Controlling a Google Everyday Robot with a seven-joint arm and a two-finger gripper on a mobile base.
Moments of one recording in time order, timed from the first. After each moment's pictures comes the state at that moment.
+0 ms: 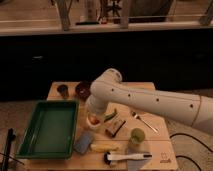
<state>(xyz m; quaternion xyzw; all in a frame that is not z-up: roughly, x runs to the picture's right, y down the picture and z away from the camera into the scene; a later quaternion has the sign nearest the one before) -0.066 0.132 0.700 -0.18 -0.29 -0.47 0.81</state>
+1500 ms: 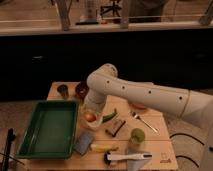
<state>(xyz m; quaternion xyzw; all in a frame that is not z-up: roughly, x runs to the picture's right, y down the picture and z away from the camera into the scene) -0.069 0.128 0.704 -0.22 -0.30 -0.48 0.79</state>
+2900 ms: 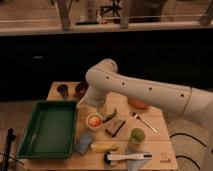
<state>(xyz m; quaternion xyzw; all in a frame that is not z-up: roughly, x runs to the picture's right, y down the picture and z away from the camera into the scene) -0.065 0.111 0.690 -0.22 -0.29 -0.48 0.80</state>
